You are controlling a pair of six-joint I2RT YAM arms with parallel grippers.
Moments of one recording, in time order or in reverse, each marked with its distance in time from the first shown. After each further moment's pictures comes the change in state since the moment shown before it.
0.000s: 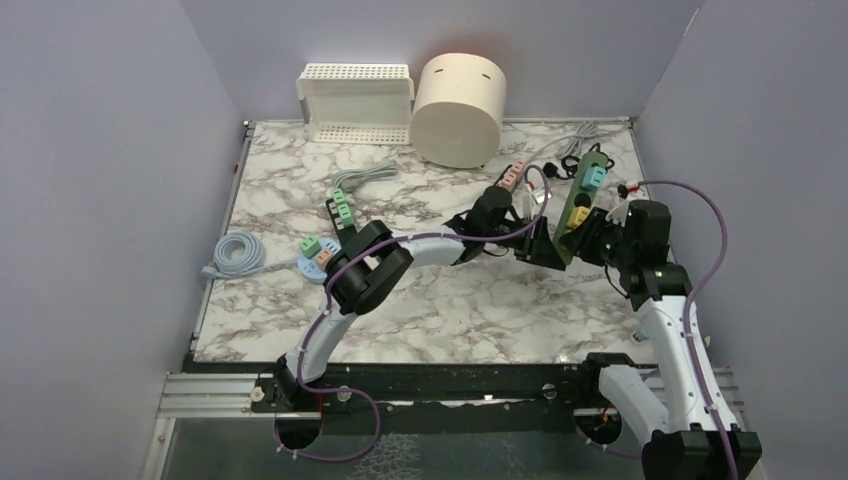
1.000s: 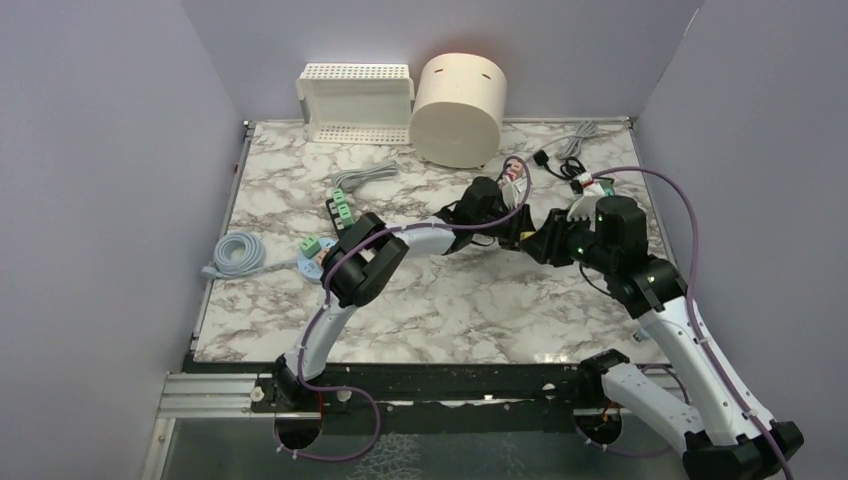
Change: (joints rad) left arm 0.073 0.019 0.016 -0.081 -0.071 0.019; right arm 0.375 0.007 0.122 -0.024 0.057 0.026
